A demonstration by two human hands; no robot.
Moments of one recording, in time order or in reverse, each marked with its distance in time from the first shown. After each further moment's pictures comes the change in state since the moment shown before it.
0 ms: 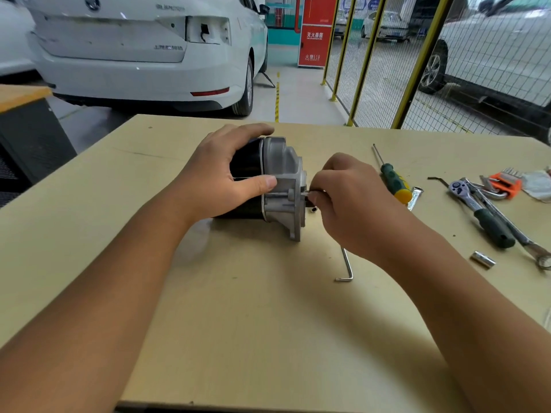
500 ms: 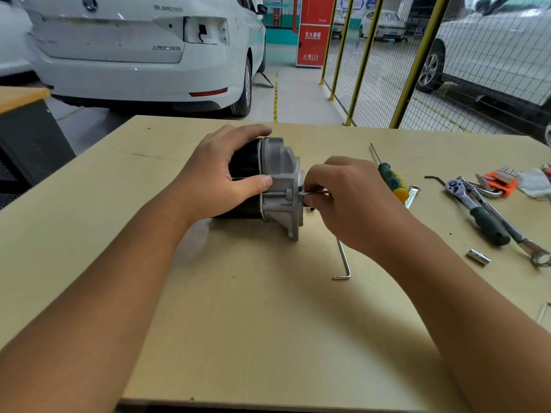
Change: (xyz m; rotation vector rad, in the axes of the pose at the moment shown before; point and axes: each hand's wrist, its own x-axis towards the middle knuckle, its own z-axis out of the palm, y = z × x) left_hand 0.000 0.000 -0.001 0.011 -0.005 -0.006; right_hand 0.000 0.001 -0.005 0.011 0.023 -0.052
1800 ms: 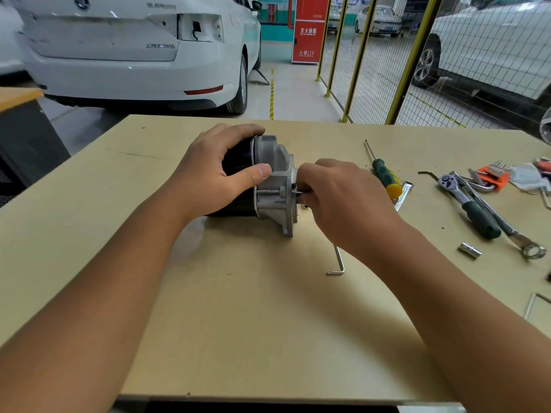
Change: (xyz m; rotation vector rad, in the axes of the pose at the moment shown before) left_hand -0.001 0.006 0.001 0.000 0.022 -0.016; right_hand -0.002 -0.003 0.008 -0.172 -0.010 0.037
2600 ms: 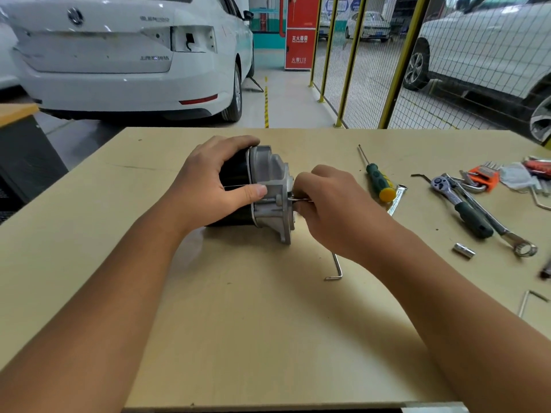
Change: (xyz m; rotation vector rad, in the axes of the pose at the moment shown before) left_hand 0.001 -0.005 -0.001 0.018 -0.014 0.017; right_hand 0.000 0.003 0.001 0.156 -0.040 0.013
